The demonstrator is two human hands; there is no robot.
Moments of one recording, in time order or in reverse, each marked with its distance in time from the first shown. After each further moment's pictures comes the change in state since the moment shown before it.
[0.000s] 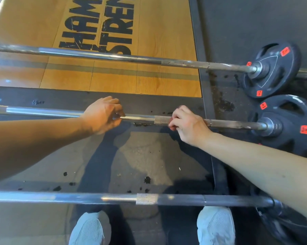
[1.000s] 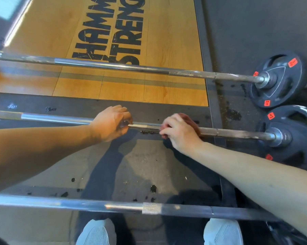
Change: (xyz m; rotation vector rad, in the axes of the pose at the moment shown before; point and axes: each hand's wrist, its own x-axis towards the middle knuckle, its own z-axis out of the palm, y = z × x) left_hand -0.002 -0.003 -0.003 0.012 -0.007 -0.024; right_hand 0.030 -0.031 0.018 0.083 0.007 -0.045
